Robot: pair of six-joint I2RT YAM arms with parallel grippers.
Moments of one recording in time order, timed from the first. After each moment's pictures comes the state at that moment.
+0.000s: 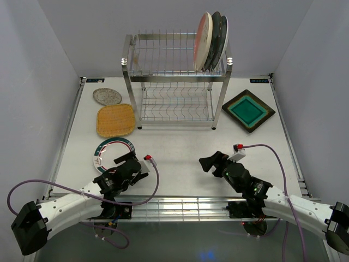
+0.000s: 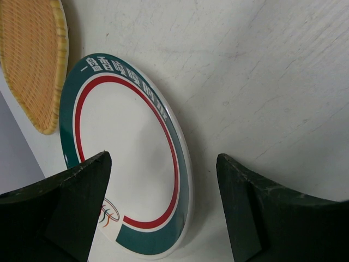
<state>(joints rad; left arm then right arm) -0.88 0.70 0.23 -0.33 -0.54 0.49 0.99 0.58 0.08 0.11 0.46 0.95</state>
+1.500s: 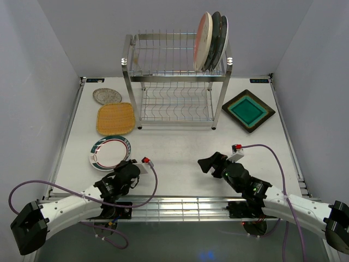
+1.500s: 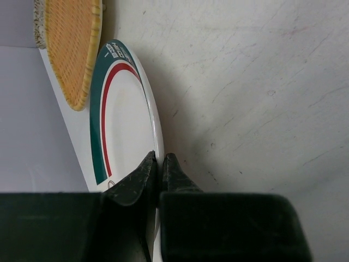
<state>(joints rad) -0.91 0.68 0.11 -0.18 -0.75 0.56 0.99 0.60 0.07 0.14 0.42 0.96</state>
